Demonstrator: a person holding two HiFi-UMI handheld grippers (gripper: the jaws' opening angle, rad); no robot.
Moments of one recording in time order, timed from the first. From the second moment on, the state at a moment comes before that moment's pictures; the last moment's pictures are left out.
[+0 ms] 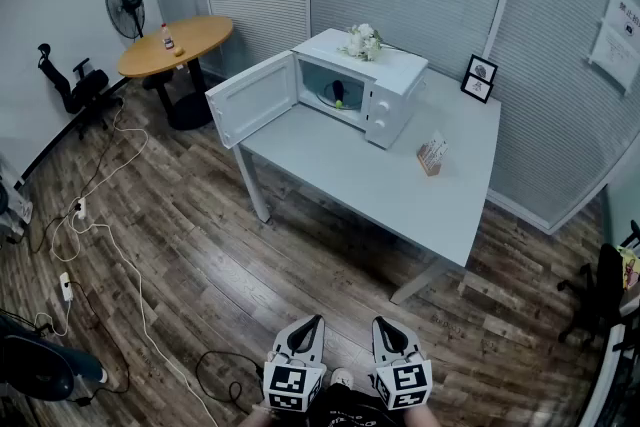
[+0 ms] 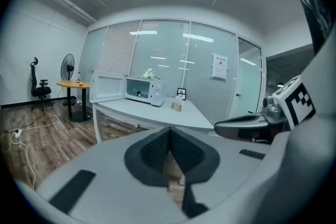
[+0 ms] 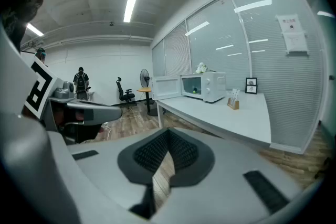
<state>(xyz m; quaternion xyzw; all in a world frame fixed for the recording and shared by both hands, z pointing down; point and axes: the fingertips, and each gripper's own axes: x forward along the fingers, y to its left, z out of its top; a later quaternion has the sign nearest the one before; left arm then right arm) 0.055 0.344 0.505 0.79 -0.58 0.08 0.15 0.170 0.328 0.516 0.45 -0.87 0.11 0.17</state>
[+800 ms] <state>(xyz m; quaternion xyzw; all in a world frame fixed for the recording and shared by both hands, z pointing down) 0.070 0.340 0.529 0.76 -0.62 0.10 0.17 0.193 0.319 0.537 0.42 -0.88 0.14 0.17</state>
